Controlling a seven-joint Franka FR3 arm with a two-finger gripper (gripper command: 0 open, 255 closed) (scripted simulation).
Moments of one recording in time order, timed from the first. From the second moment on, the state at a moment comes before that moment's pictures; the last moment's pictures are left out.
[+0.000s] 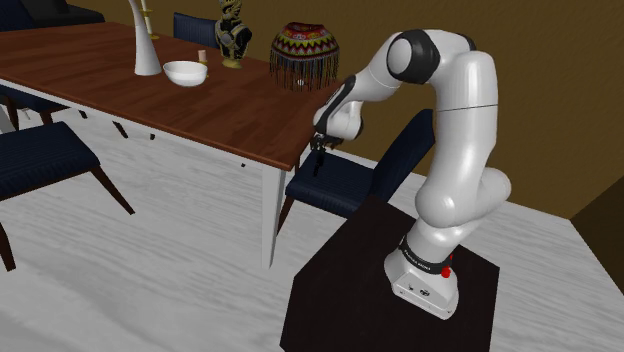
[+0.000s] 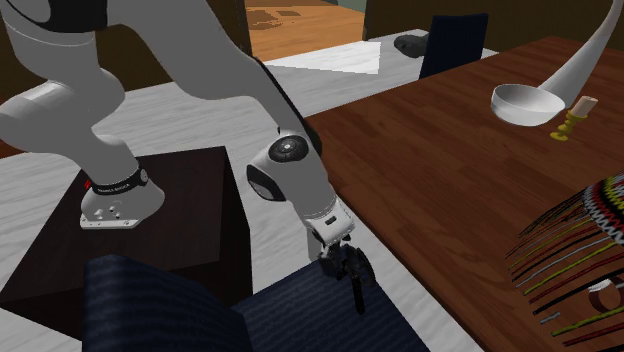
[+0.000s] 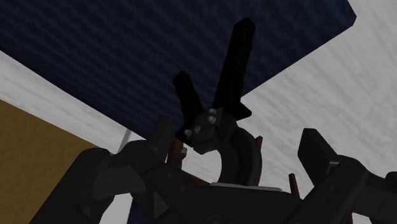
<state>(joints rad) -0.42 0.54 -0.05 -2.15 0.43 3.05 -0.38</state>
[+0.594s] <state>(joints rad) -0.47 0.65 0.01 -2.11 0.45 3.12 -0.41</state>
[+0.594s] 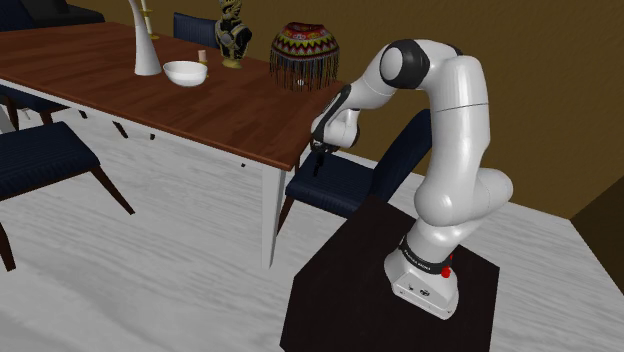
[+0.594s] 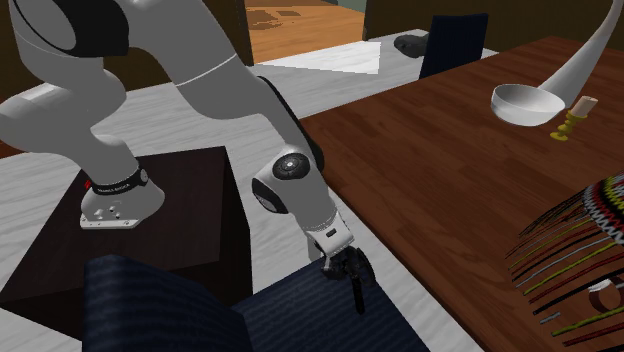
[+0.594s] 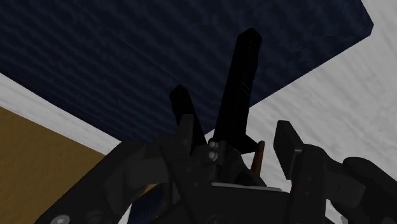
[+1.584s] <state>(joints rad) -0.44 0.58 -0.03 -2.13 0.44 3.07 -0.39</state>
